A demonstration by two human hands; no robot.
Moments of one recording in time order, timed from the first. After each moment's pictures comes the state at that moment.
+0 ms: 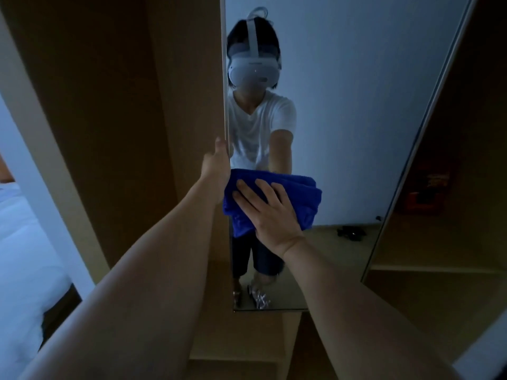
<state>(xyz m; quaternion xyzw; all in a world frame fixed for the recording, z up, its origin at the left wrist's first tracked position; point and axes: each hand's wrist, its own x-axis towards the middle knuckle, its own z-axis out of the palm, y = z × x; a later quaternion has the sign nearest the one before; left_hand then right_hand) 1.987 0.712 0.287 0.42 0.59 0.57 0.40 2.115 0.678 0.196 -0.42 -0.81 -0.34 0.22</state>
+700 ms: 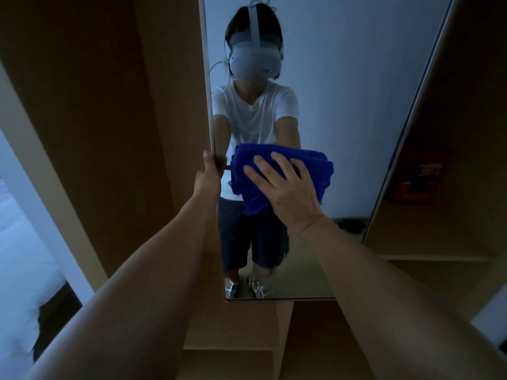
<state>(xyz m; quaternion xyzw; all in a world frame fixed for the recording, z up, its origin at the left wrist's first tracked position) 1.994 0.722 0.234 0.42 0.61 0.55 0.39 2.164 0.683 0.219 -0.41 -0.77 -0.41 0.25</state>
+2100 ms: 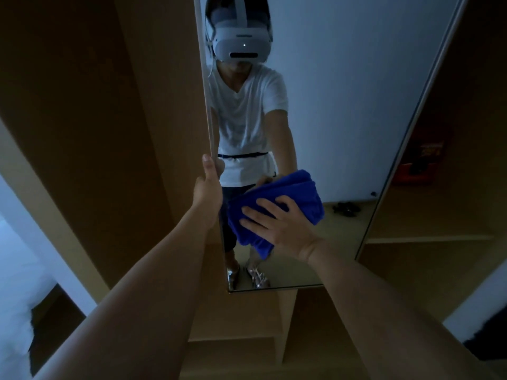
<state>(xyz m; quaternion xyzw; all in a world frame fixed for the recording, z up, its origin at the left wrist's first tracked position) 1.988 0.726 0.191 0.41 0.61 0.54 0.40 2.166 0.686 0.133 -0.33 -0.84 -0.41 0.11</state>
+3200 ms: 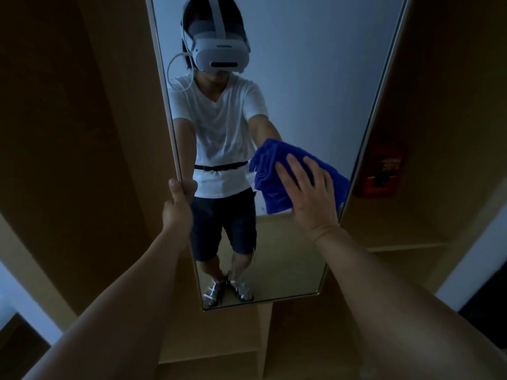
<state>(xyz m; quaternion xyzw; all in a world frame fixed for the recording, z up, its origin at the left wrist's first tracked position) 1.996 0.726 0.192 0.35 0.64 0.55 0.40 2.239 0.685 0.207 -0.51 -0.71 -0.39 0.30</state>
